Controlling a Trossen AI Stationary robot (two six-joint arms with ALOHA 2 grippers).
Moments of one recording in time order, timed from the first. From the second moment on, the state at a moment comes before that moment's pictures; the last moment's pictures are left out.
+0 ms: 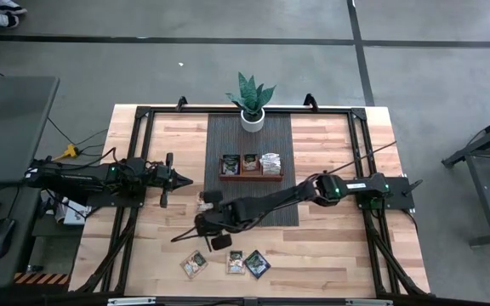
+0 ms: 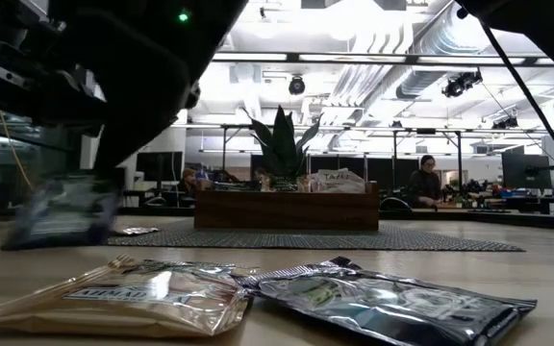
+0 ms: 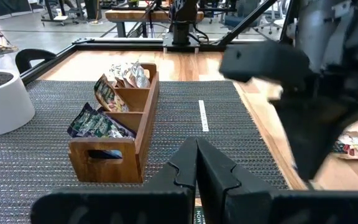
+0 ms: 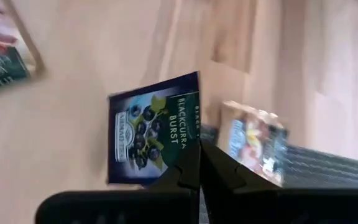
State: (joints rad) left arm -0.02 0.20 0.02 0.00 -0.01 -0.01; right arm 0.27 2.55 2.35 -0.77 0.29 -0.08
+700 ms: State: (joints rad) left arm -0.02 0.20 0.02 0.00 -0.01 -0.01; right arm 0.24 2.45 2.35 -1.01 0.62 -0.14
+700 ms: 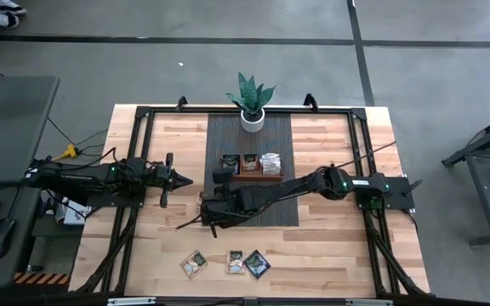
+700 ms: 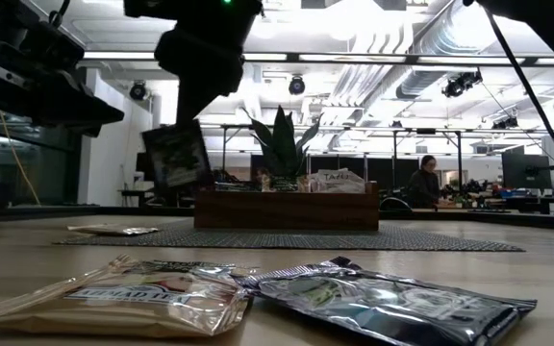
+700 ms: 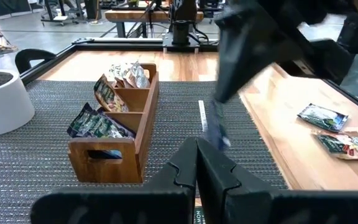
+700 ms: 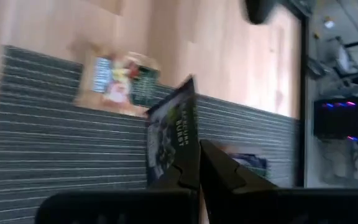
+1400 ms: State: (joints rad) left arm -0.02 0.20 0.02 0.00 -0.01 -0.01; right arm 0.17 2.35 2.34 -1.17 0.78 -0.06
